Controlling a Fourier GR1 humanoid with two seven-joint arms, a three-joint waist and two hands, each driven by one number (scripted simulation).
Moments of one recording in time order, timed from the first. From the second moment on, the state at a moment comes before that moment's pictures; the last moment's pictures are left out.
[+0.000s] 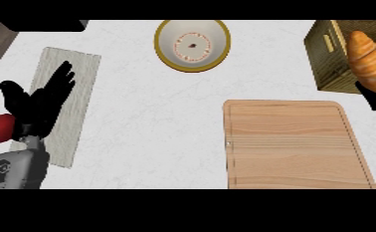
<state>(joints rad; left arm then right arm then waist) -0.20 0.26 0.18 -1.42 0.06 -0.08 0.24 -0.65 -0.24 -0.36 -2.18 0.46 0.57 0.74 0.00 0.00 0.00</state>
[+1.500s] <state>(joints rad) -0.21 0.24 0.17 -1.41 0.03 -0.07 0.24 -0.78 -0.66 -0.56 -1.10 0.50 0.20 0.10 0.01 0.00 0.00</state>
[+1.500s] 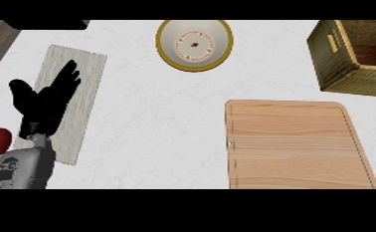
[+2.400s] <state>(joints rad) -0.22 0.23 0.18 -1.40 0.03 -0.07 0.23 -0.91 -0.94 -0.85 -0.66 0.25 0.20 0.05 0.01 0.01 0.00</state>
